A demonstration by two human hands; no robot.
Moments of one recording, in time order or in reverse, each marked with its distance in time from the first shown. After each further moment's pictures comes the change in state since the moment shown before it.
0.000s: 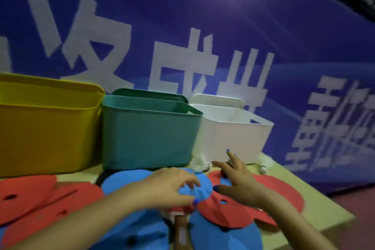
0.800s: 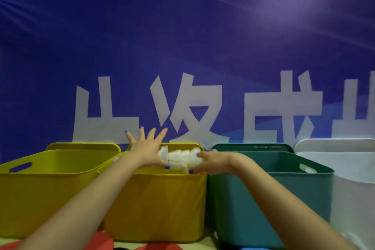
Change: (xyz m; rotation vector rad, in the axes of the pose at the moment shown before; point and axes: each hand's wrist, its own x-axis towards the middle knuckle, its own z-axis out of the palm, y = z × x) left_hand -0.129 -0.231 -0.243 0.632 0.312 -0.875; right_hand 0.162 -0.306 -0.090 0.265 -0.196 -0.373
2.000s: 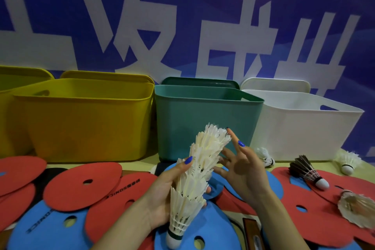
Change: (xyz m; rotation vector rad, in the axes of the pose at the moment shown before) left_hand -0.197 0.222 0.095 -2.240 -0.943 -0.123; right_hand -0.130 0.205 0.128 1.722 0.292 -0.216
